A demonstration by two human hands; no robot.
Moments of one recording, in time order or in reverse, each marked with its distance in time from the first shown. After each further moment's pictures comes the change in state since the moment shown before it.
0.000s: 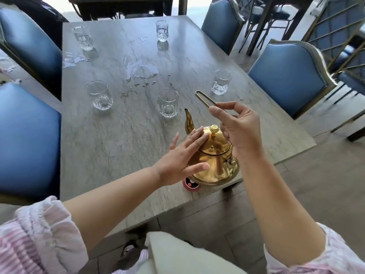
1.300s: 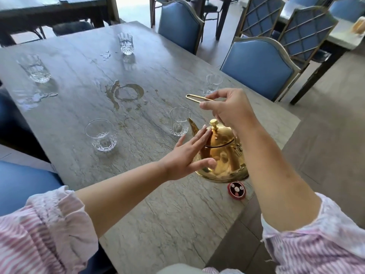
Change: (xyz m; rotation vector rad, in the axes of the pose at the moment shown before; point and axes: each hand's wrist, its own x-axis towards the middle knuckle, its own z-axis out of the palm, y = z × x) left_hand 0.013 -0.112 -0.115 -0.088 -0.293 0.296; right_hand 0.055 -0.022 0.147 -0.548 0.262 0.069
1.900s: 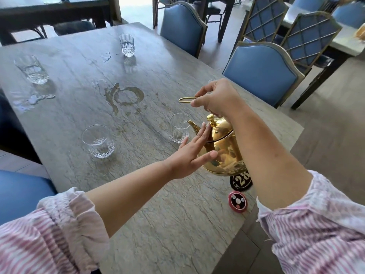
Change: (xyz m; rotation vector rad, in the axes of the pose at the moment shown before) left_hand 0.034 -0.012 -0.003 -0.159 0.043 -0.067; right_hand 0.049 -0.026 0.014 -0.290 -0.180 0.051
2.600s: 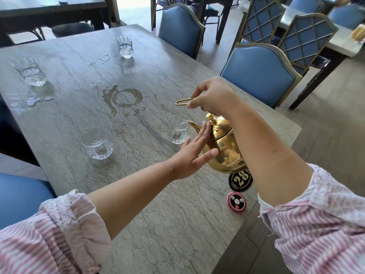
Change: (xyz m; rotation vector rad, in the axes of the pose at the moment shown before) left_hand 0.003 0.008 0.001 -0.086 0.020 0.010; right_hand -0.001 -0.014 -0.004 -0.125 -0.063 0.000
